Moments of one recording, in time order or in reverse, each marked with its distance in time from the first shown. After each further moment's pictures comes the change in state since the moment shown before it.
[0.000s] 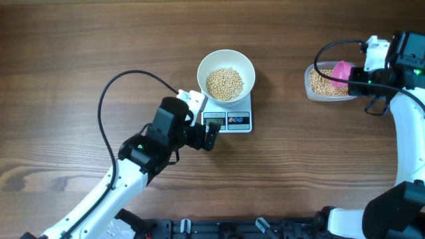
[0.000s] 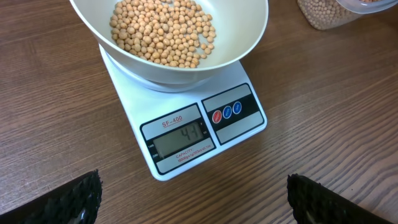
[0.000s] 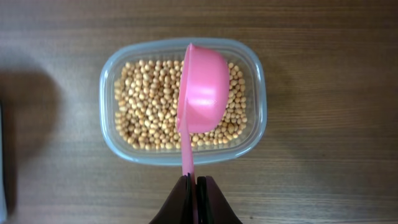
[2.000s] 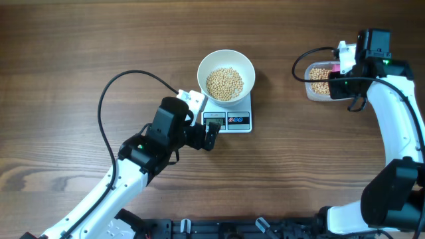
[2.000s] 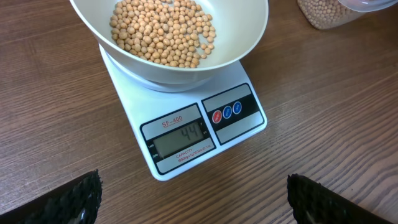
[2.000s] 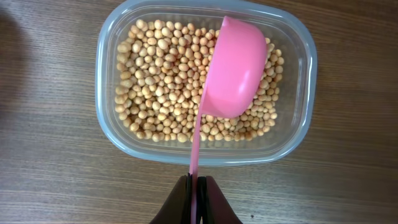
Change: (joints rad) left arm 0.000 0.000 0.000 0.000 0.000 0.000; right arm 0.135 0.106 0.000 -0.015 0.140 -0.026
